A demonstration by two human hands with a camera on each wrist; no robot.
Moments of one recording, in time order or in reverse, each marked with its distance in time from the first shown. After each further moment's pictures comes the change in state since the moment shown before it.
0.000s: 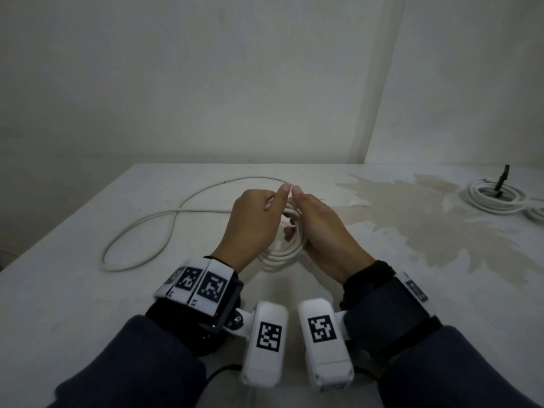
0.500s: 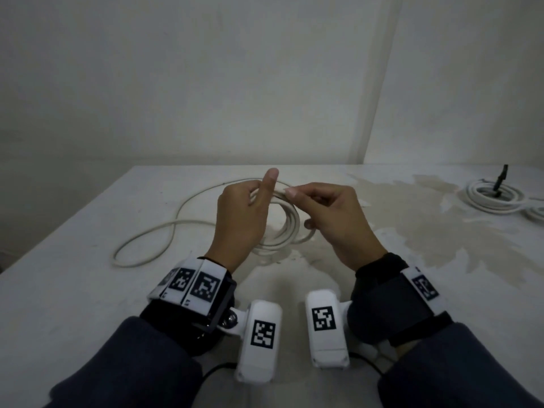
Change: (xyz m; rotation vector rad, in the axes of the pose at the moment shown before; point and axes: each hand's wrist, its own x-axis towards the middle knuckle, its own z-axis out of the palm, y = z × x) left_hand 0.001 0.000 -0.006 -0.064 0.205 0.079; right_hand -0.002 -0.016 -0.021 -0.174 0.024 -0.389
